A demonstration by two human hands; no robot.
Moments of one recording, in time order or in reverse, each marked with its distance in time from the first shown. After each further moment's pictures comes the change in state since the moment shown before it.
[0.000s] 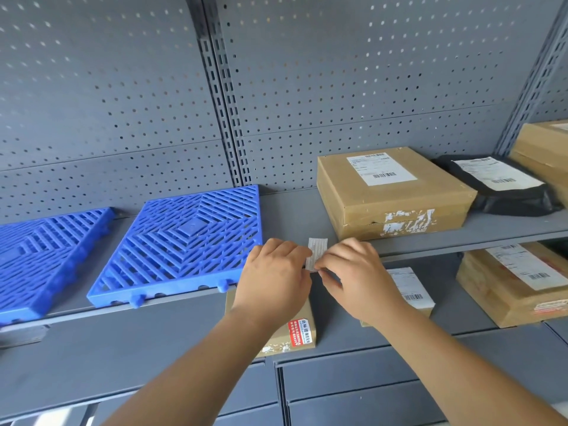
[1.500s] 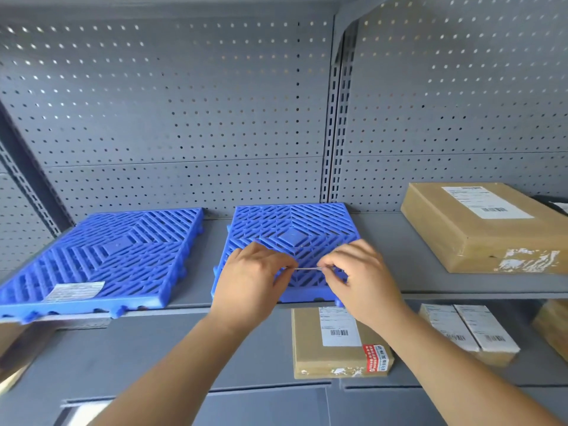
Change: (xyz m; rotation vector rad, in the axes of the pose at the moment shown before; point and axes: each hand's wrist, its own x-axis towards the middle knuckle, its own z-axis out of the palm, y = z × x) left_hand -0.065 -0.207 -0.078 -0.131 0.241 -0.040; right_hand 0.108 -0.159 0.060 0.149 0.043 -0.037
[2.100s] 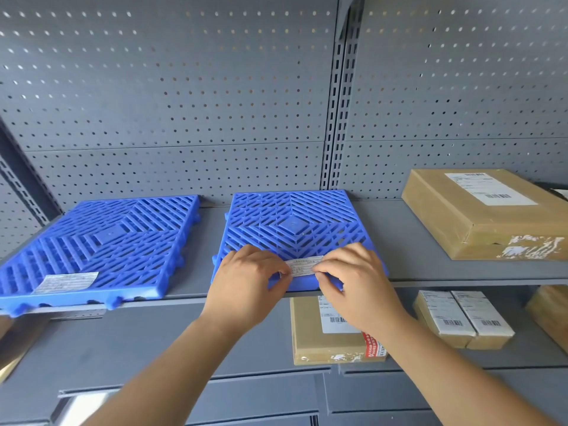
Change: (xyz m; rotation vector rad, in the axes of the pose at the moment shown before) left_hand -0.021 -0.014 0.008 -0.051 -0.144 -0.051; right_hand -0.023 -0.008 0.022 -0.044 -0.032 0.005
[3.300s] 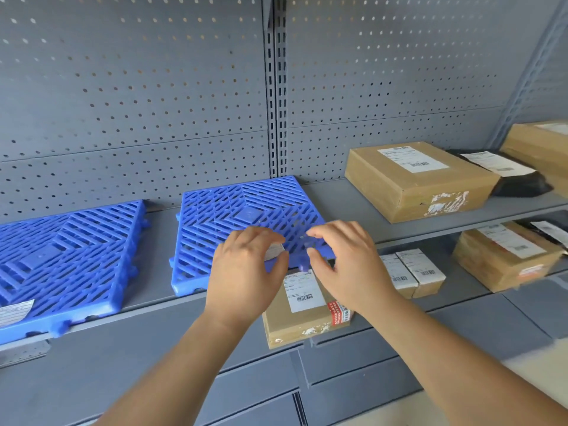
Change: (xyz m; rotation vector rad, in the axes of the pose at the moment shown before) left_hand 0.009 0.056 0.002 -0.190 0.017 -0.061; right_hand -0.027 -0.017 -0.050 -0.075 0.091 0.304
